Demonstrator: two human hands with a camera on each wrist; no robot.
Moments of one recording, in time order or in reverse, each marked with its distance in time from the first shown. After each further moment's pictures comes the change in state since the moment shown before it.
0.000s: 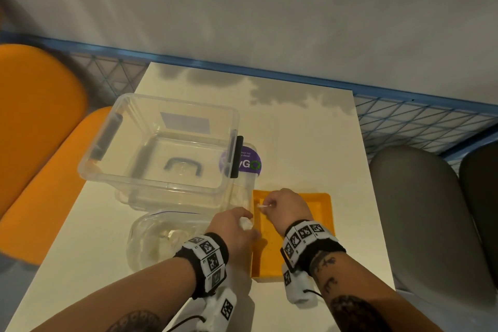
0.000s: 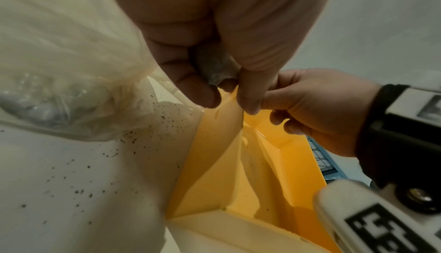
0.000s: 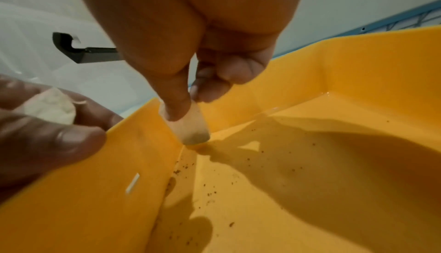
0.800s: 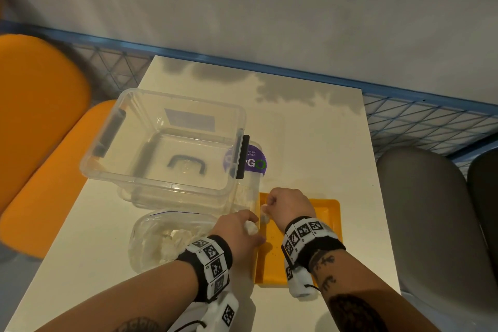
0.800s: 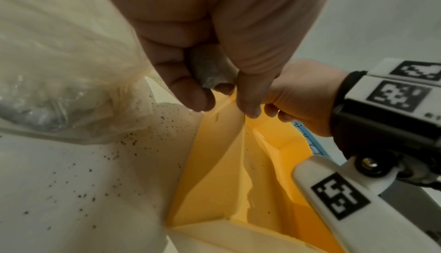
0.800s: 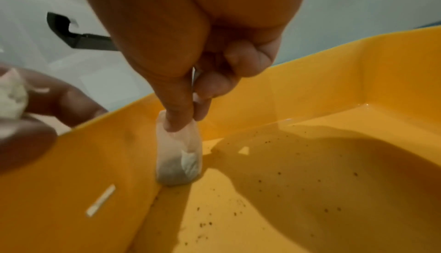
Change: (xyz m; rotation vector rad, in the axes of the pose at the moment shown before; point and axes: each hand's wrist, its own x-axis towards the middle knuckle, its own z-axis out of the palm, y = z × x) left_hand 0.002 0.001 -0.004 0.072 -0.085 0.000; right_hand 0.012 -0.012 -0.004 -0.155 -0.045 0.012
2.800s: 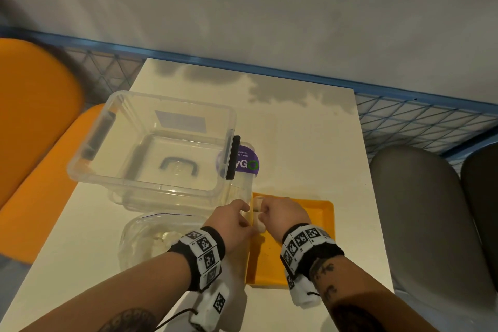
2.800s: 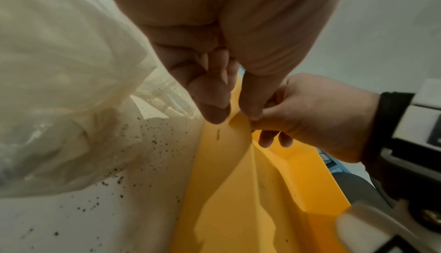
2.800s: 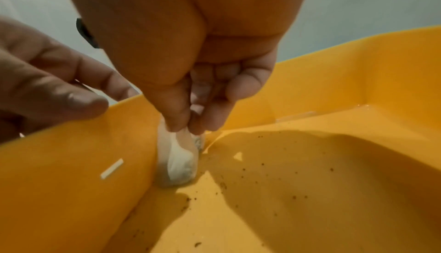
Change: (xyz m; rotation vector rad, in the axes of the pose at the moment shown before) left_hand 0.022 -0.001 0.003 0.003 0.071 0.162; right_hand -0.008 0.015 0.008 -0.107 -0.069 -0.113
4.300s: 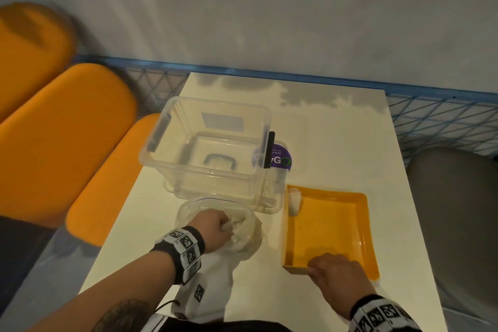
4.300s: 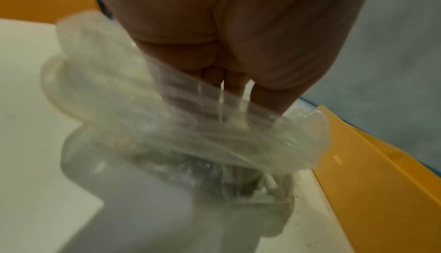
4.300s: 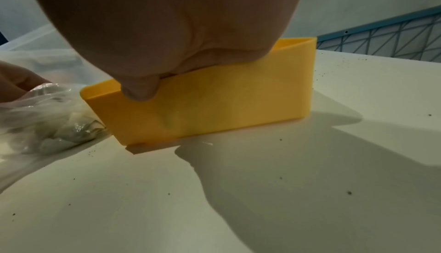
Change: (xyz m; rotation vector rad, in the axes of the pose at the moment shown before) left_hand -0.059 -0.095 -0.059 0.341 0.005 -0.110; right_hand -0.114 0.055 0.091 -0.166 0.021 -0.163
